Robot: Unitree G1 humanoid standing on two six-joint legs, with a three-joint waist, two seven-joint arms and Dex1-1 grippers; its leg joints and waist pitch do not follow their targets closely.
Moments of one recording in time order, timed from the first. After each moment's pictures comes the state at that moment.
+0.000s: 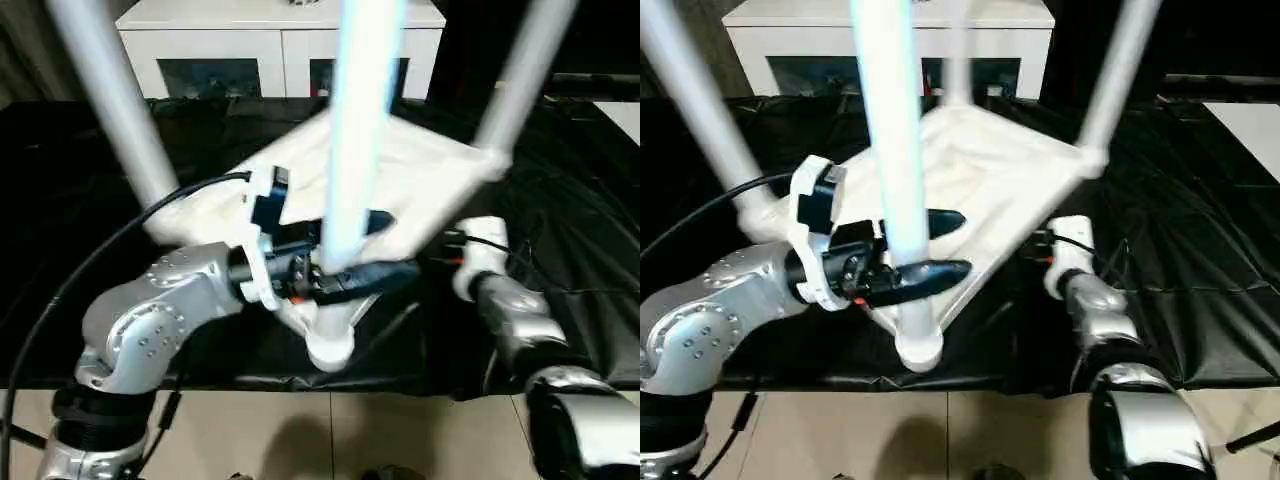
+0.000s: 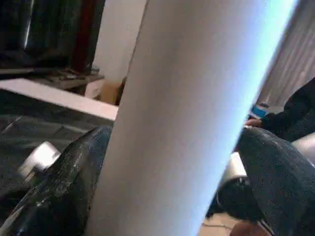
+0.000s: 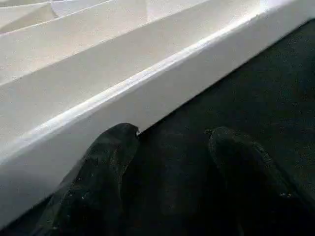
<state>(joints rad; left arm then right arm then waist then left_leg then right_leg) -0.44 0.25 -0.12 -0.30 -0.83 0.74 -0.86 -0.71 -0.19 -0.13 1.18 0.05 -0.17 0.43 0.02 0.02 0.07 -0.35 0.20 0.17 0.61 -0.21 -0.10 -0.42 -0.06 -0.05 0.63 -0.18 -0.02</state>
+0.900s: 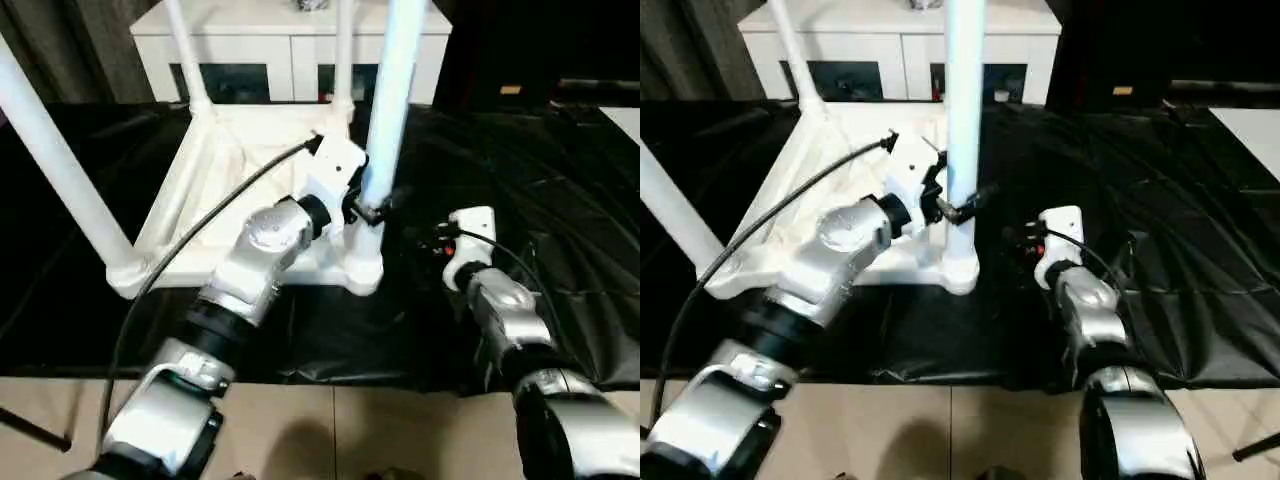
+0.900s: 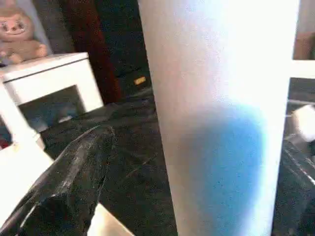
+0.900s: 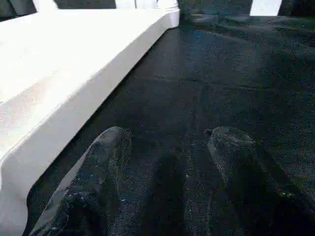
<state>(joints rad) -0.76 0.07 -0.26 0.51 -0.16 0.03 -0.39 -0.65 -0.21 -0.17 1.04 0.09 -0.23 0.43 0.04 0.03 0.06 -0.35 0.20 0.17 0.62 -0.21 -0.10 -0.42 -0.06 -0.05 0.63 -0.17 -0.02</state>
